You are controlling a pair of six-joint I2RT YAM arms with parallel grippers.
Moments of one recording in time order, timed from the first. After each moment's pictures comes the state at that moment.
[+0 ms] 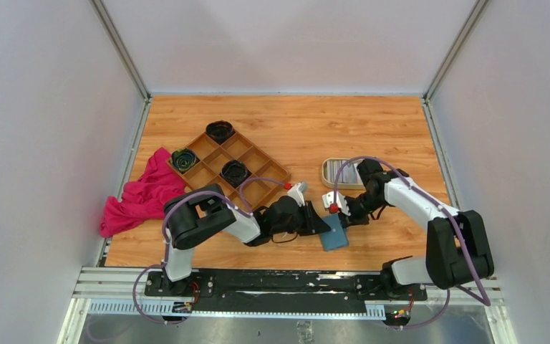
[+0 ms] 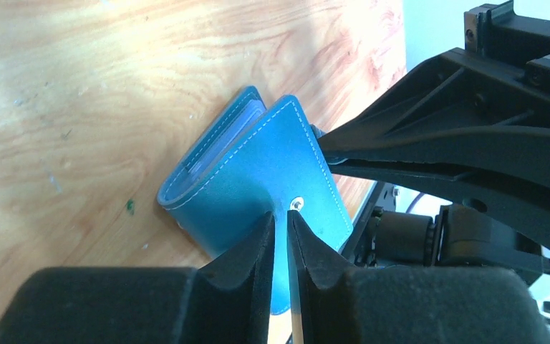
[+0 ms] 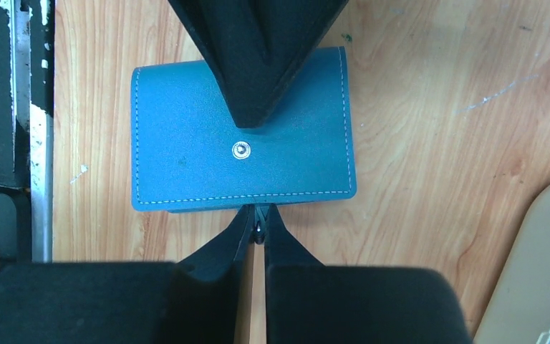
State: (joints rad) left arm -1.08 1.92 0.66 0.89 0.10 -1.12; right arm 0.28 1.35 0.75 -0.91 -0.66 -1.46
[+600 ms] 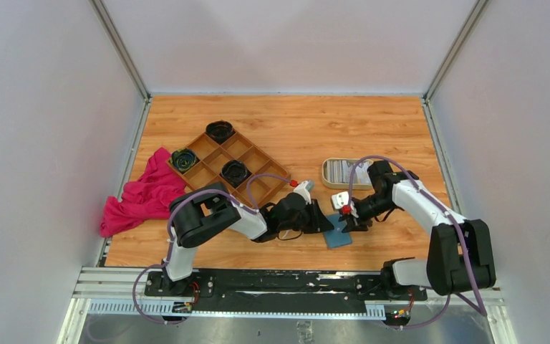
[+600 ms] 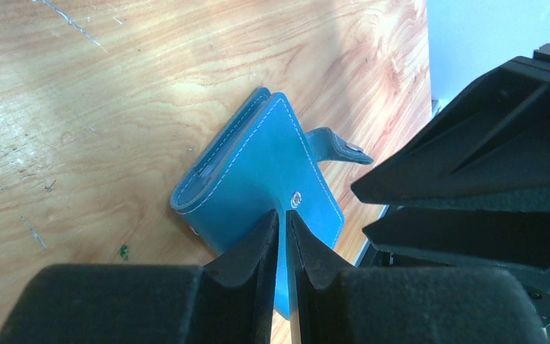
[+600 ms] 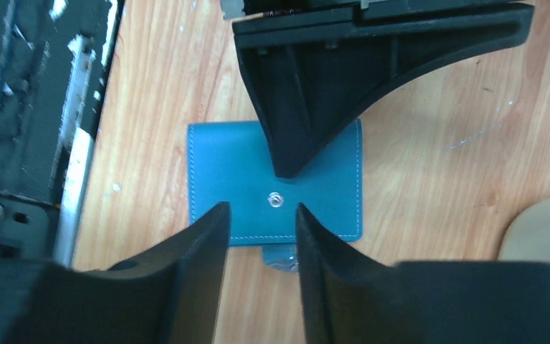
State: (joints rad) left arm -1.08 1.97 0.78 0.76 0.10 -1.06; right arm 0.17 1.30 0.74 -1.00 -0.82 -1.64
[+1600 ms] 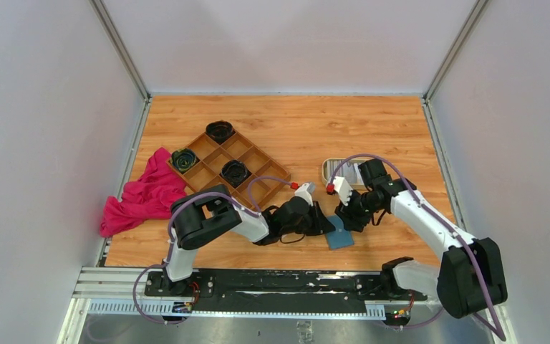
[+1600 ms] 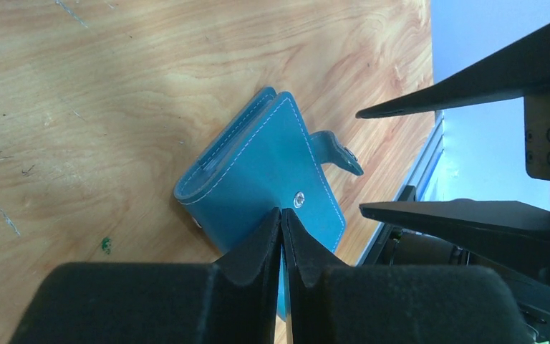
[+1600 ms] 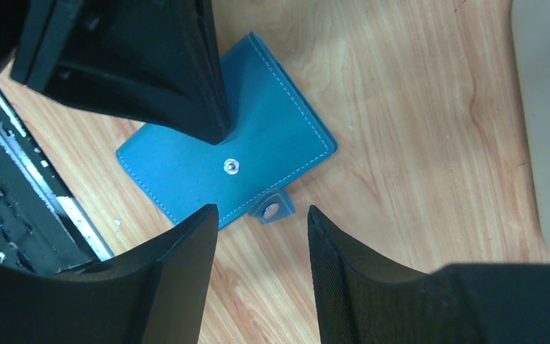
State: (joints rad) left arm -1.12 1.97 0.79 0.74 0.02 -1.08; right arm 0.31 1.16 0.70 -0.79 -0.46 -0.76
